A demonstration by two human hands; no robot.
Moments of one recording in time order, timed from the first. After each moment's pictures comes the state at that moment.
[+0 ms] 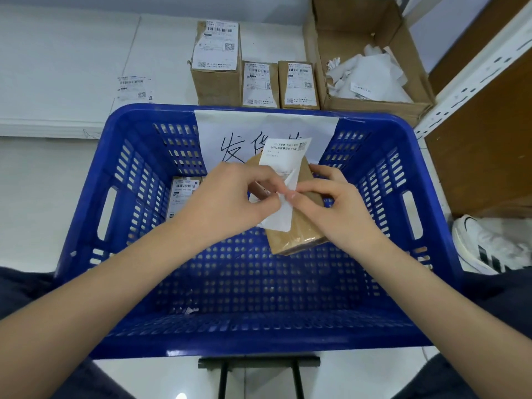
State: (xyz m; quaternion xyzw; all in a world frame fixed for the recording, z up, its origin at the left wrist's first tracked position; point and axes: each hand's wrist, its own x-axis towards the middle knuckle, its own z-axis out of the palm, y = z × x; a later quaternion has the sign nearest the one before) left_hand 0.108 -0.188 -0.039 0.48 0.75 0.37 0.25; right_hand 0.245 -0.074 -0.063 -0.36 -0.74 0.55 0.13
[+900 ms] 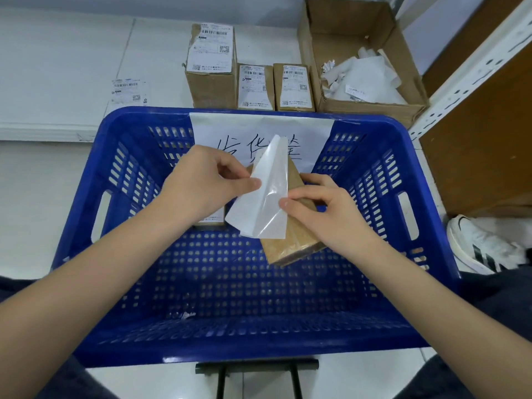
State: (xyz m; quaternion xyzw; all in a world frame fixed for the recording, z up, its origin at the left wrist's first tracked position) left_hand 0.083 -0.181 -0.036 0.32 0.82 0.38 0.28; right_hand 0.246 -0.076 -0.057 -0.36 -0.74 0.56 0.08
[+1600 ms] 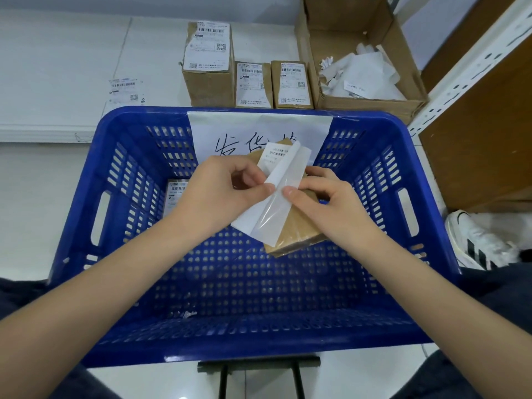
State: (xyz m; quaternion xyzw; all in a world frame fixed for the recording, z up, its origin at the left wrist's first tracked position) left_hand 0.102 -0.182 -0.046 0.38 0.77 0.43 0.27; right_hand 0.245 -0.072 -0.055 -0.35 -0.74 0.57 0.10
